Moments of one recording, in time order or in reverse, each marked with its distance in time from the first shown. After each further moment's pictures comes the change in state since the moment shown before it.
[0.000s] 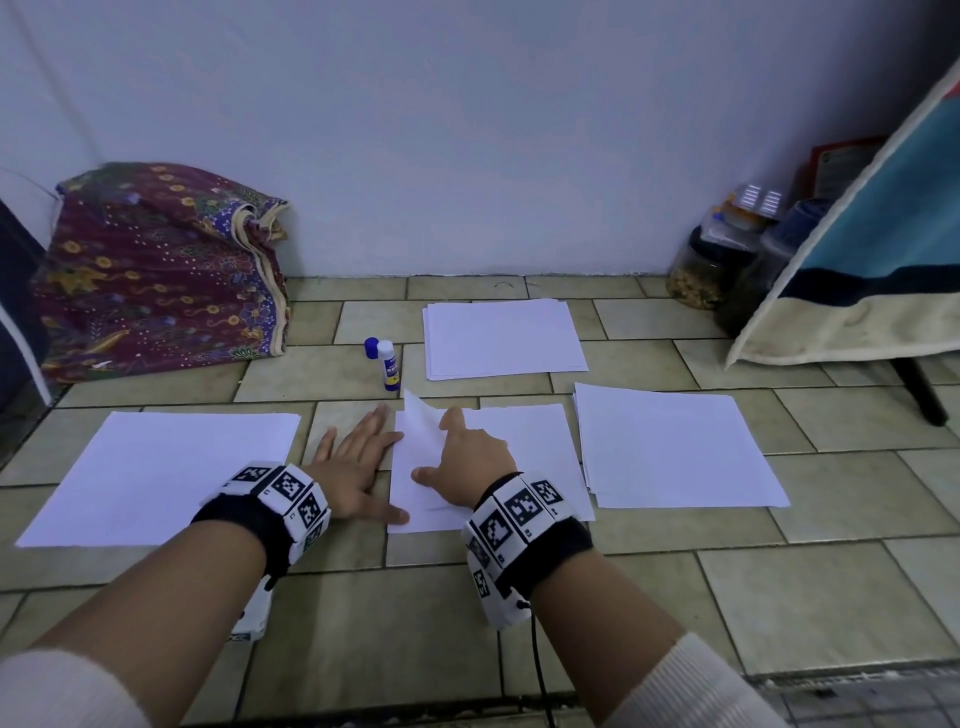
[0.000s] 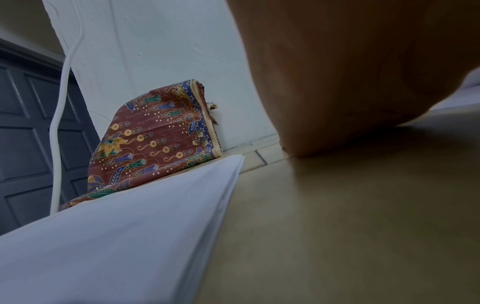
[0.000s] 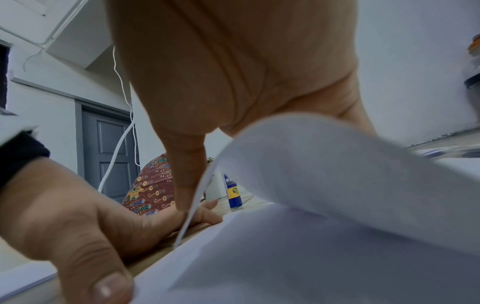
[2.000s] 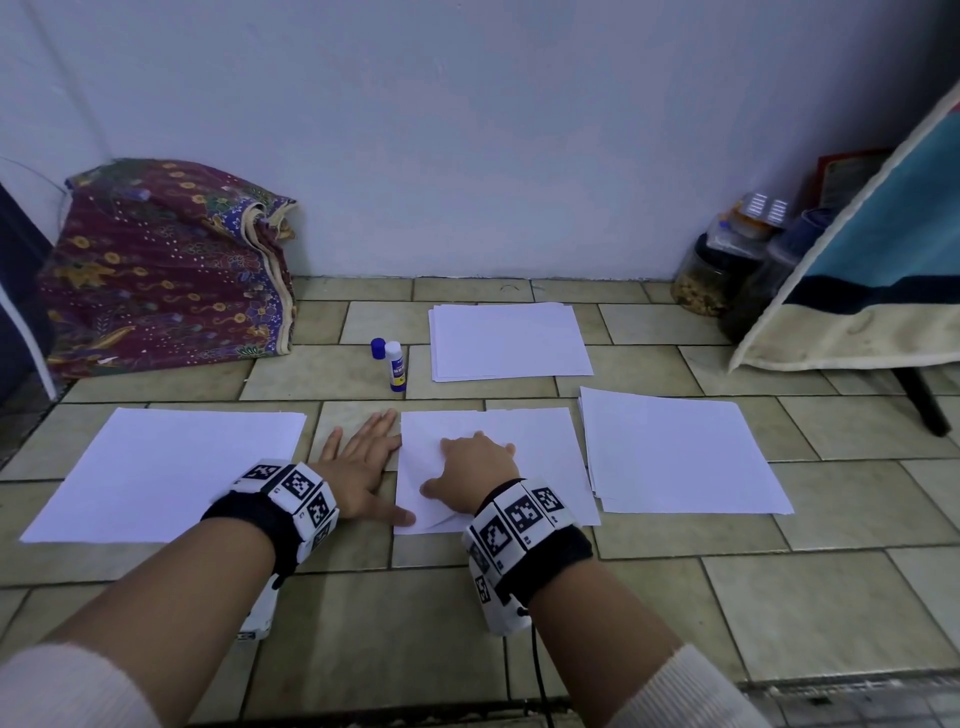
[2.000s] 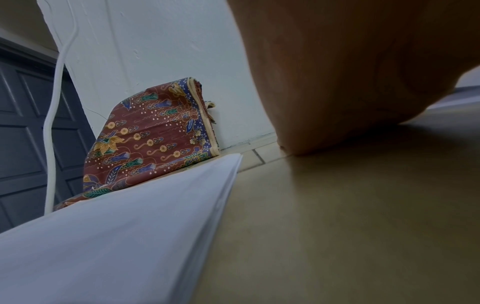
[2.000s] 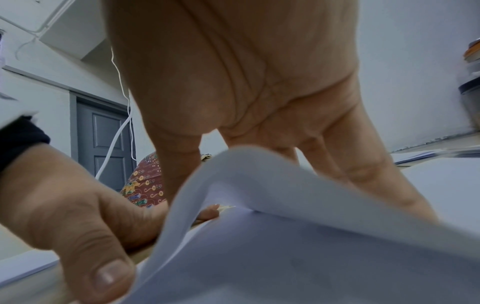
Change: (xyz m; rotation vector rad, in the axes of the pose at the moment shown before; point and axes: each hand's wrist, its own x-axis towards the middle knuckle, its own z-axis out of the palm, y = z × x) left_hand -0.002 0.003 0.000 0.018 0.010 -0.005; right_hand 0.012 -0.001 0.011 -0.228 -0.093 0.020
